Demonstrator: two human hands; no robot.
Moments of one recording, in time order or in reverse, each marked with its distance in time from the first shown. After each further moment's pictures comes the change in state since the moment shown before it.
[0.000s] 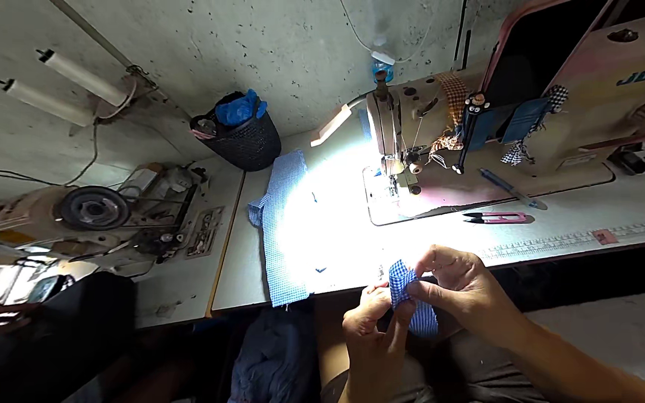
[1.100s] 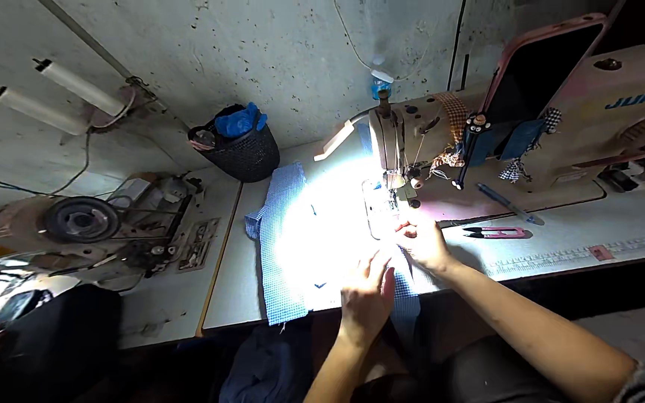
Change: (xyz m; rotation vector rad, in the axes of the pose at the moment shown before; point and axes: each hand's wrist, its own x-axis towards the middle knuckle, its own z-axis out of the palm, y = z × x) left_hand 0.042 -0.087 -0.009 0.884 -0.131 0.225; right_hand 0.086 0.098 -0.035 -0.558 0.244 0.220
